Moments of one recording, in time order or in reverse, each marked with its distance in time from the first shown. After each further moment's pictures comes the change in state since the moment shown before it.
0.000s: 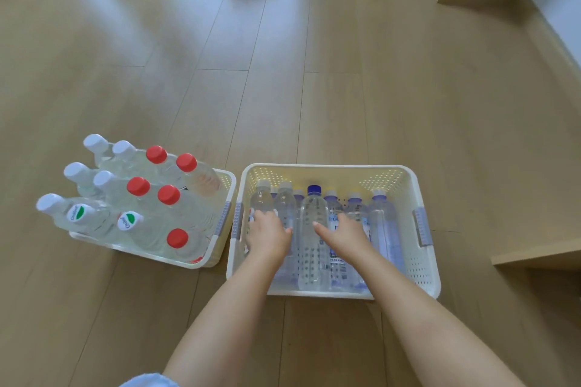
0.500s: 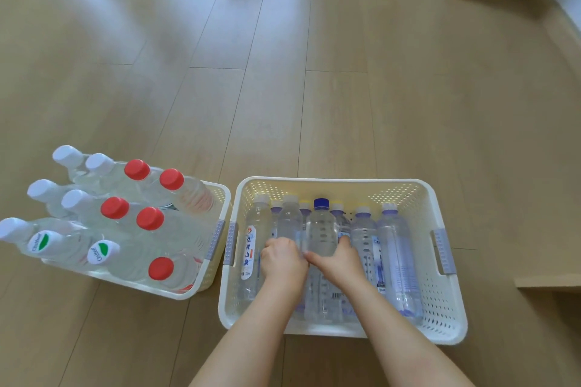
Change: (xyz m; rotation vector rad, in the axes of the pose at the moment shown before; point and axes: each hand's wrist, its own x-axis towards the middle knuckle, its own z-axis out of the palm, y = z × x) left_hand 0.033 0.016 0.039 0.097 -0.081 -0.031; right_hand 0.046 0.007 0.039 0.233 0.019 0.178
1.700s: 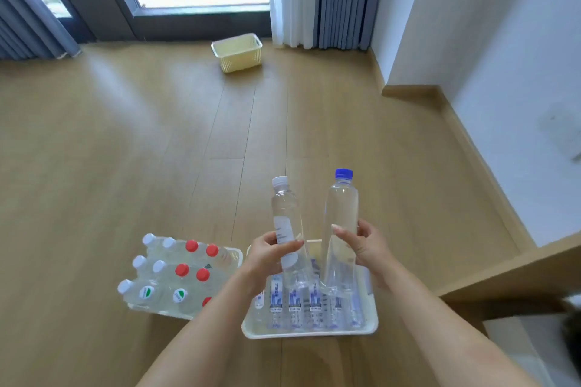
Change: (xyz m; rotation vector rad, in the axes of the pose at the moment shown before) left_hand -0.205 0.016 -0.275 -1.223 -0.326 0.232; right_hand -0.233 -0.128 -0.235 0.635 0.005 -0.265
